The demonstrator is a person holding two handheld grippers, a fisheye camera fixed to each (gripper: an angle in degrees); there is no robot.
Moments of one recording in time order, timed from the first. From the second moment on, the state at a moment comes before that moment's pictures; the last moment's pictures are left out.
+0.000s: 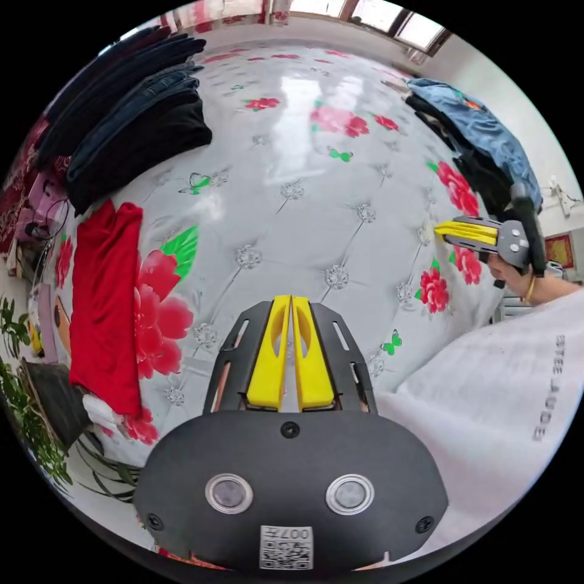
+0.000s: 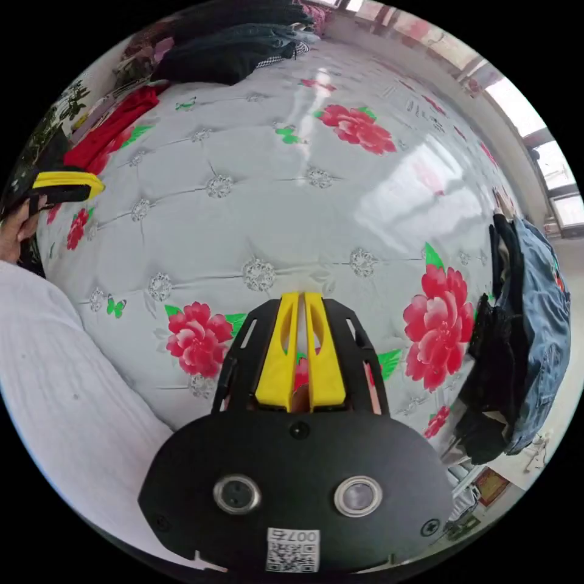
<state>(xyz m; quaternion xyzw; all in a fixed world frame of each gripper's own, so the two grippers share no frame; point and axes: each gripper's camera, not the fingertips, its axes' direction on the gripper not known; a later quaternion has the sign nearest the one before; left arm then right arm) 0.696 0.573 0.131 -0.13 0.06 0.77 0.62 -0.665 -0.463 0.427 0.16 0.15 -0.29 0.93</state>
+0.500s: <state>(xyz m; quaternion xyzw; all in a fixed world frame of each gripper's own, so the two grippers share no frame) 0.659 0.705 0.104 0.00 -0.12 0.80 0.58 -0.347 -0.408 0.209 0.33 0.34 0.09 0.87</state>
